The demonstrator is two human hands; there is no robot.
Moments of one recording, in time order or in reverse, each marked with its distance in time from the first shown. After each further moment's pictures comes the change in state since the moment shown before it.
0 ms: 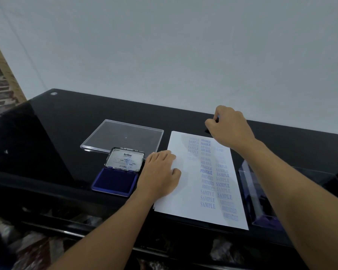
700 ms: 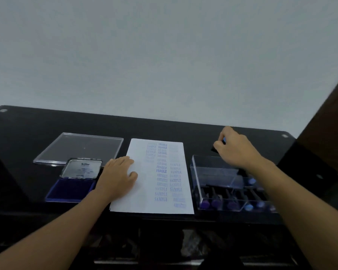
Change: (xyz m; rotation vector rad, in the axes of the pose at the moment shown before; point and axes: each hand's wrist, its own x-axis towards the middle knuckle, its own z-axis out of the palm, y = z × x) left_hand 0.003 0.010 -0.009 0.063 -0.159 -0.071; right_hand -0.088 0.098 -0.100 0.001 -0.123 0.238
